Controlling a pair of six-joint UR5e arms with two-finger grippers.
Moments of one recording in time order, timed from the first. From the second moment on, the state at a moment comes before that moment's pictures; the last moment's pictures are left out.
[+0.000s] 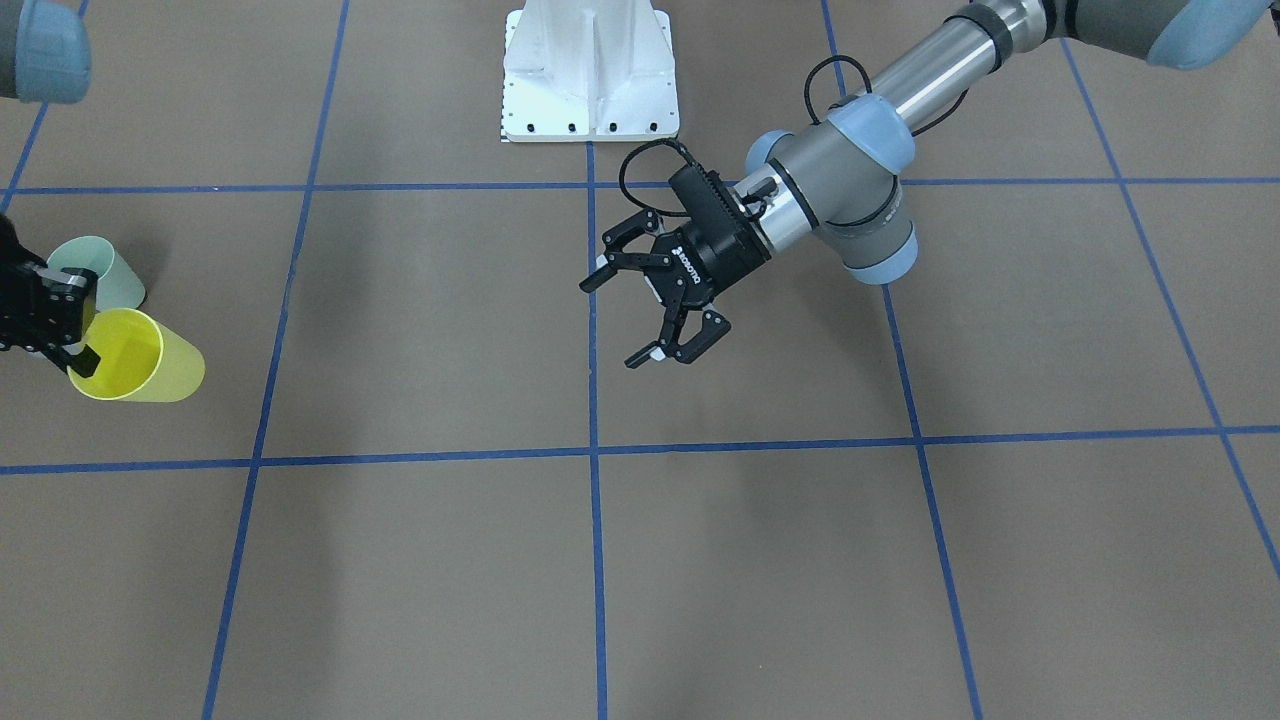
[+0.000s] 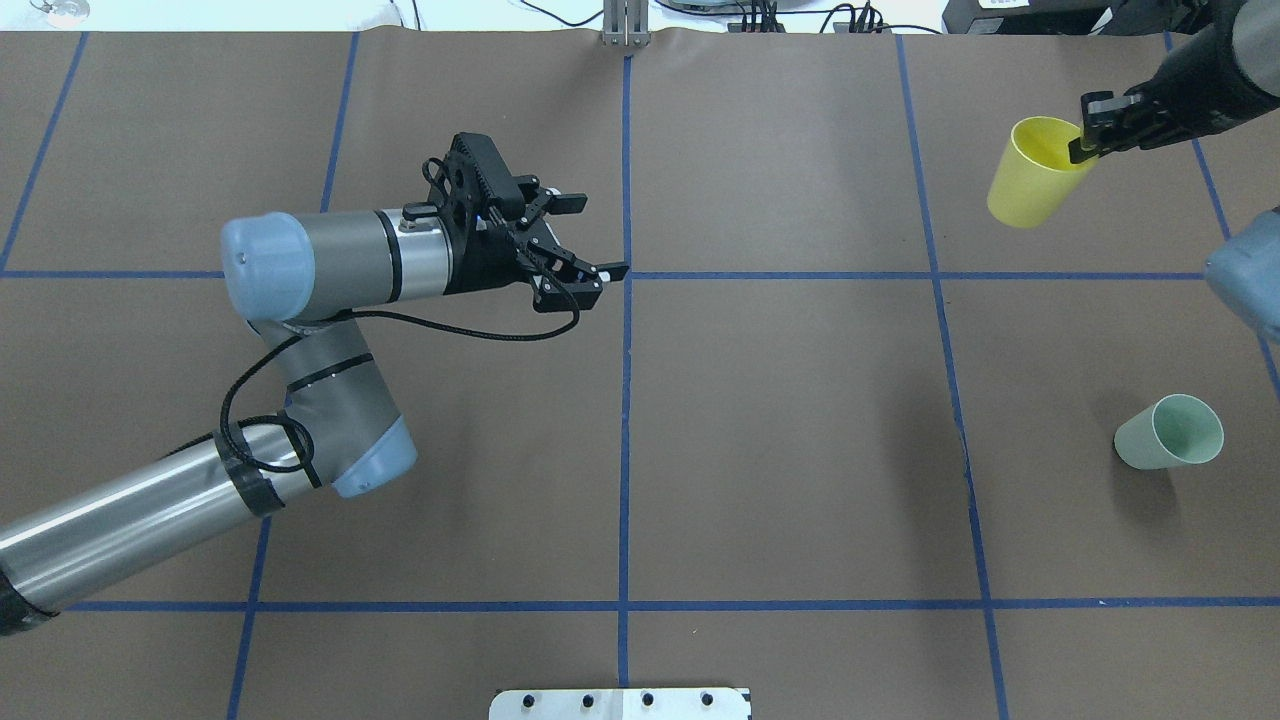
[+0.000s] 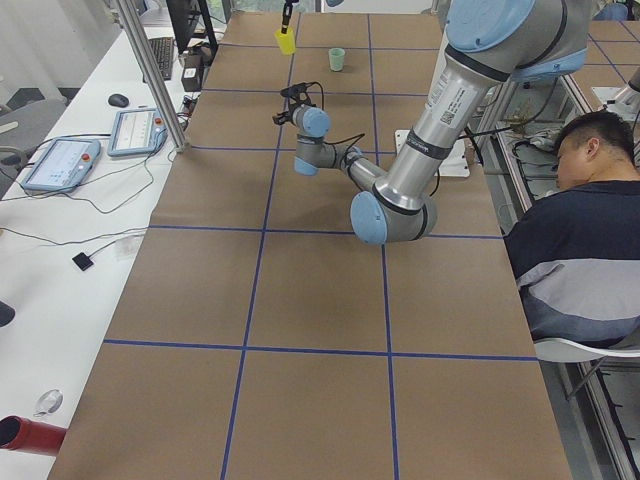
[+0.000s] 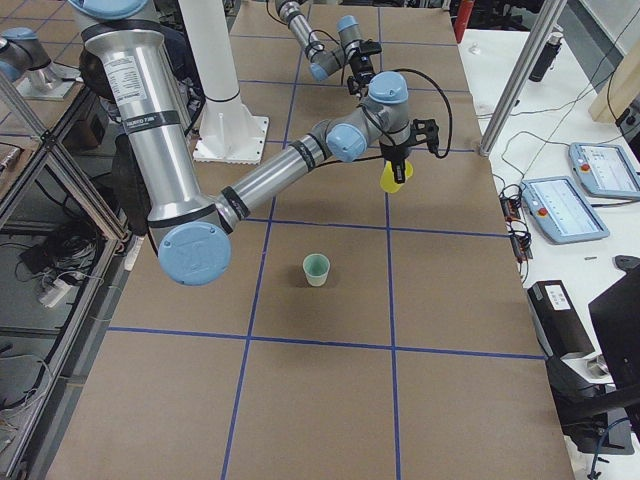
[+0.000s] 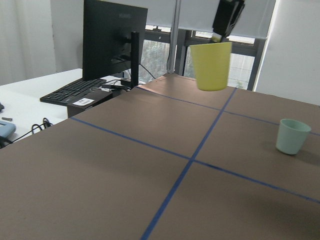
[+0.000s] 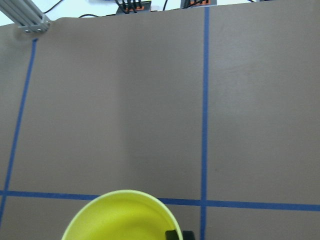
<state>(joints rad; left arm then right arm) -0.66 -2.21 -1.35 -2.93 -1.81 -0.44 1.18 -1.33 1.91 -1.45 2.20 0.69</state>
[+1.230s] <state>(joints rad) -1.24 -1.95 -1.35 -2.25 -2.23 -0.16 1.36 -1.67 1.96 -1.26 2.28 0.45</state>
